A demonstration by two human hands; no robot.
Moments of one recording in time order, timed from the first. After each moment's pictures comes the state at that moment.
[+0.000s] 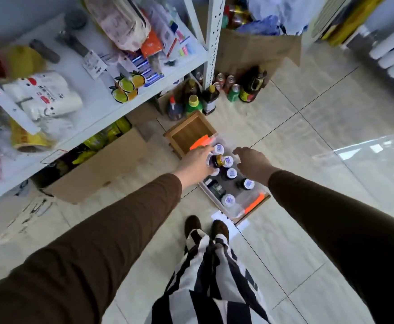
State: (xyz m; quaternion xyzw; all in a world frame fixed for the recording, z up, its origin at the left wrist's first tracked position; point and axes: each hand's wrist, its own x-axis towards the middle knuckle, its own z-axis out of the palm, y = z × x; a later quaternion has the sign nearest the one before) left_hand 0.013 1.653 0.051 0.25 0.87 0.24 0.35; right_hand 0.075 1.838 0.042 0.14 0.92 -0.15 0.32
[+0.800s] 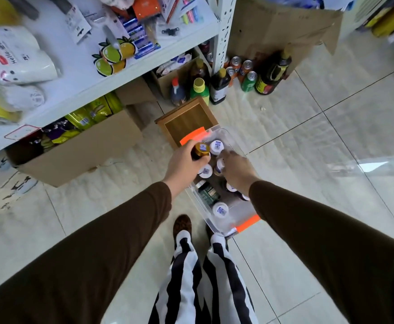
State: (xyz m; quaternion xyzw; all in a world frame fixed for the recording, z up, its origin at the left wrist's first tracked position) left_hand 0.020 1.677 -0.071 0.04 0.87 0.41 0.26; right_hand 0.061 1.844 -0.095 0.10 0.94 -0.19 0.28
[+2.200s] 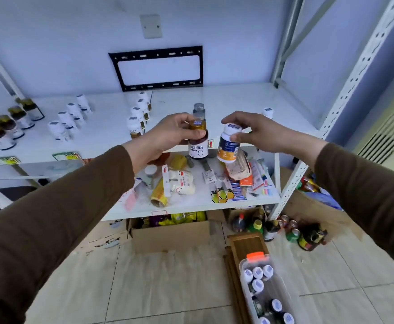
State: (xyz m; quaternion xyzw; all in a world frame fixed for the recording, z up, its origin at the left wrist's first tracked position) left_hand -0.026 1.415 0.513 0.03 0.82 0.57 0.05; right_hand -0.066 1.668 0.518 -0.33 0.88 -0.34 0.06
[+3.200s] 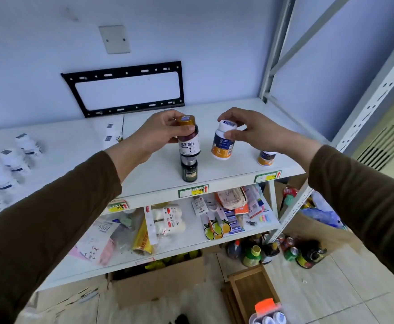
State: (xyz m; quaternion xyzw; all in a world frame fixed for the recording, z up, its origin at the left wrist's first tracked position) left_hand -0.239 1.371 0.525 0.07 0.79 0.61 0.05; right_hand -0.248 1.631 0.538 -0.26 0.90 -0.36 0.01
